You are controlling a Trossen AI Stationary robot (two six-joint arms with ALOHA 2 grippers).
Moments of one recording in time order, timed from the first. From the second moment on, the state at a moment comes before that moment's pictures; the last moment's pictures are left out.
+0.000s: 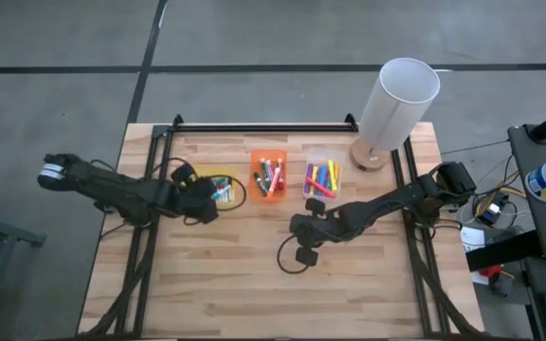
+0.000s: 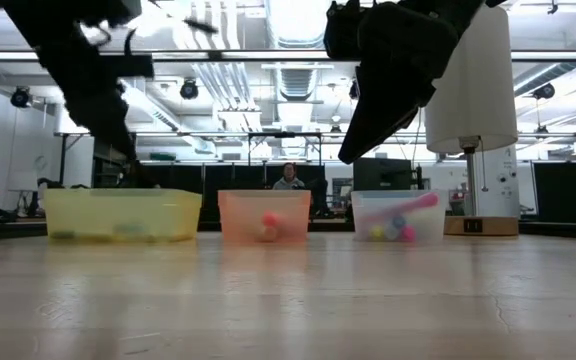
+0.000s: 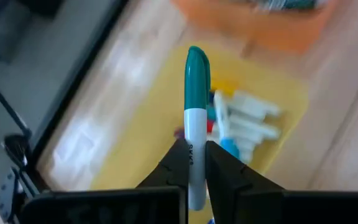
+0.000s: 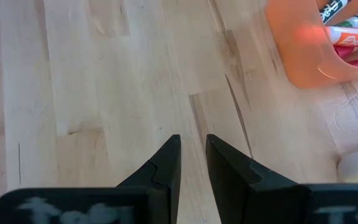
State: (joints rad) left arm -0.18 1.11 0.74 -0.86 -0.71 -0.52; right arm 0.28 1.72 1.14 -0.44 0.29 0.45
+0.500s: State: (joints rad) left arm -0.02 1.15 0.65 -0.79 -0.52 -0.42; right arm 0.28 1.72 1.14 -0.44 0.29 0.45
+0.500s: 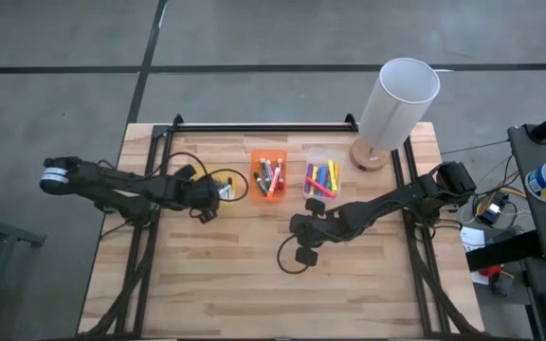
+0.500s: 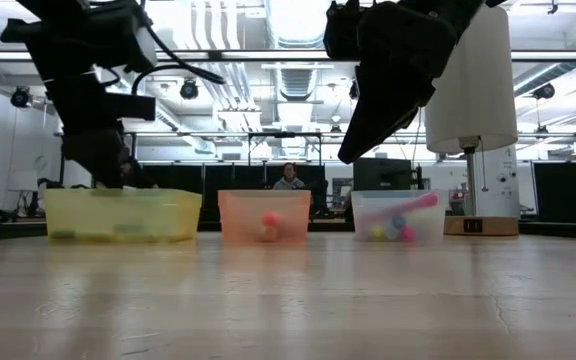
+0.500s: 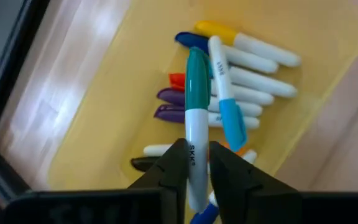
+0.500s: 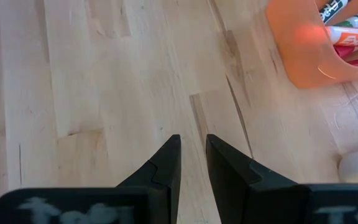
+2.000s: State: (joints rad) left arm -0.19 0.91 0.46 0.03 -0.15 -0.30; right arm 0.31 1.68 1.07 -0.30 0.32 0.36
